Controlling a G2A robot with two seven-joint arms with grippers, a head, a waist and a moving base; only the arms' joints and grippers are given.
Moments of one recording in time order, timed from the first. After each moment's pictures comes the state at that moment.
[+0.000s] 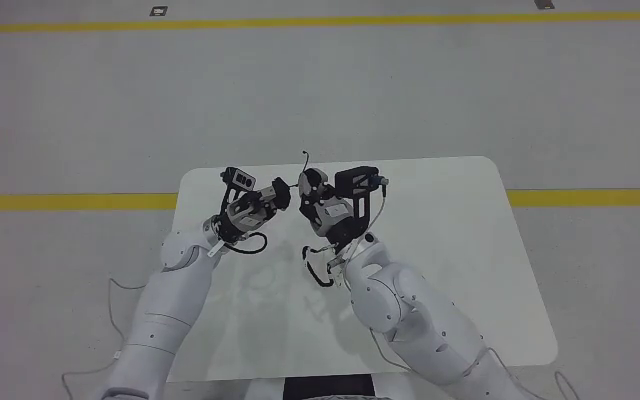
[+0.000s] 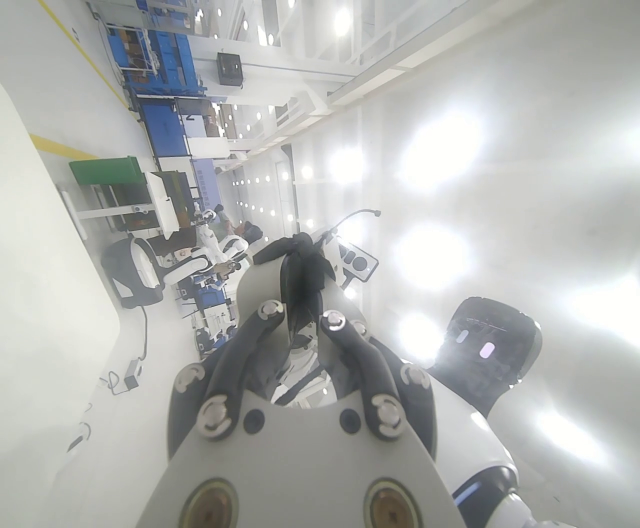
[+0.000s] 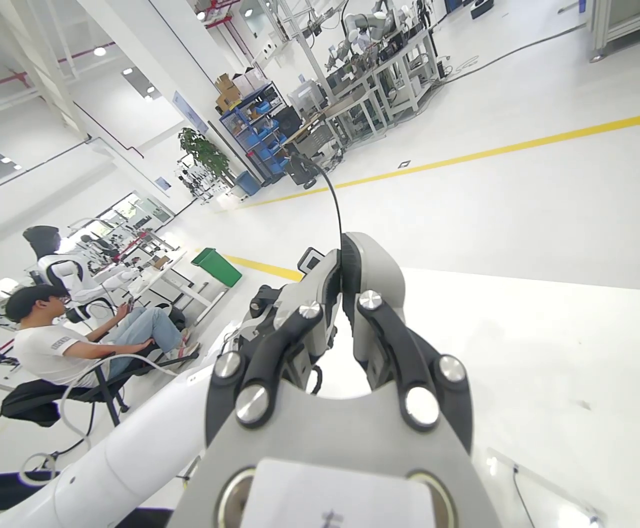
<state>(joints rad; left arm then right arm) 1.26 -1.29 -1.34 -1.26 -0.83 -0.34 -1.19 -1.32 -1.31 0.81 -1.96 -0.85 0.31 0.11</state>
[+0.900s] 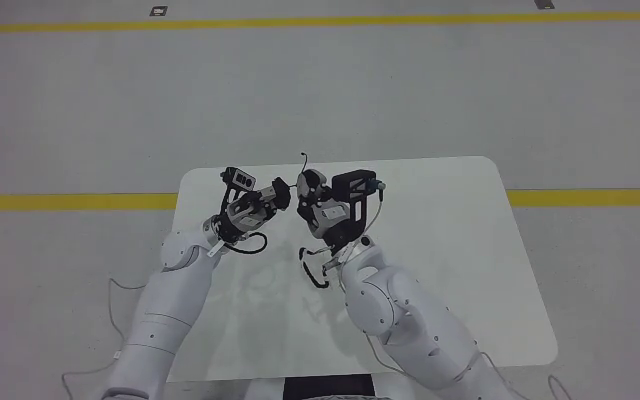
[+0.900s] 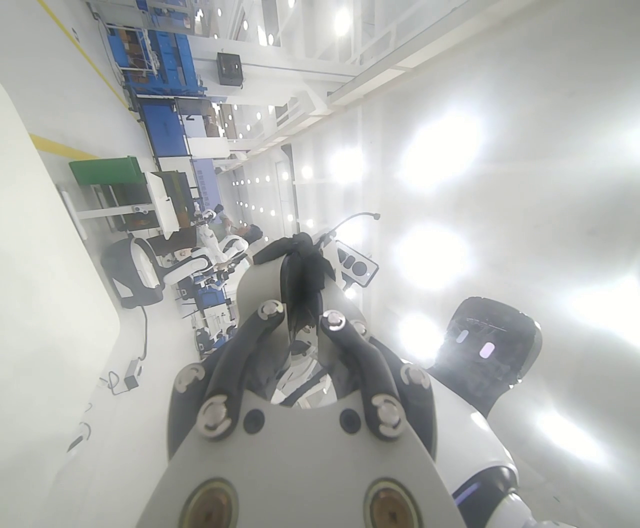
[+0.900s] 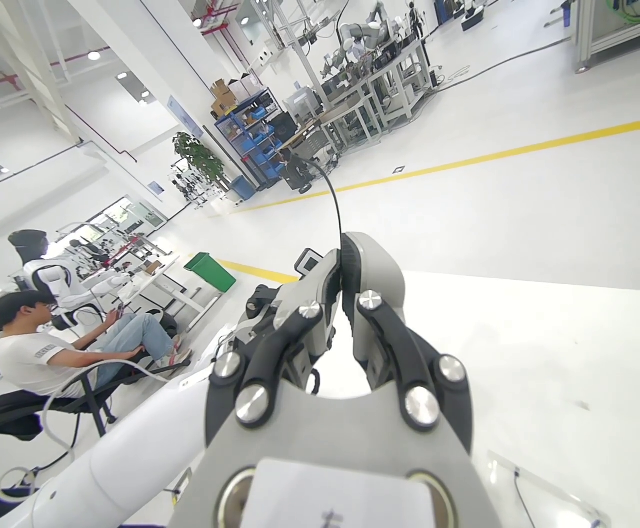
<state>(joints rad) 1.26 -1.29 -1.34 -1.26 -0.83 -0.34 -1.19 -1.35 -1.35 0.82 -1.95 -0.90 0.30 0.08</state>
